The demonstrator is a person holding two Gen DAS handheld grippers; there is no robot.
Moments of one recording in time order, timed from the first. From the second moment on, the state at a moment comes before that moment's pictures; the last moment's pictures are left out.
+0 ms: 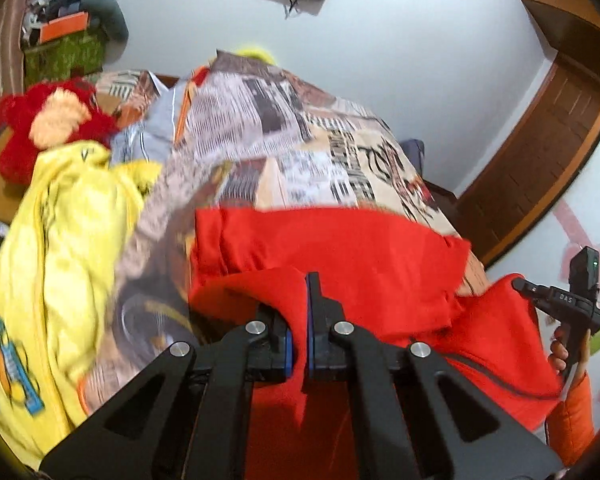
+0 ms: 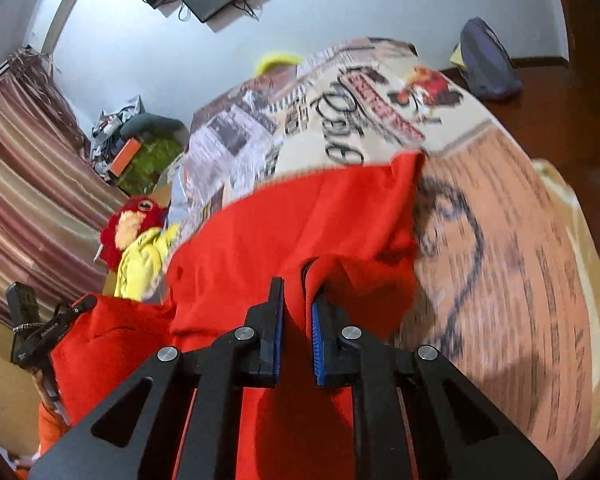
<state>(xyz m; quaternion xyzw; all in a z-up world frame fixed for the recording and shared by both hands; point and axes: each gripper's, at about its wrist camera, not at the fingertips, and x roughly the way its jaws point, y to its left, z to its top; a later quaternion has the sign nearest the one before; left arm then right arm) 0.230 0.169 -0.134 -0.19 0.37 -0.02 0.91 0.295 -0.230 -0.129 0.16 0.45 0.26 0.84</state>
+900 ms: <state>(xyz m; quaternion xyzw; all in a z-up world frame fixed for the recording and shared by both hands) 0.366 0.204 -0.254 -0.16 0.51 0.07 0.85 0.381 -0.222 -0.143 0.01 0.41 0.05 0.91</state>
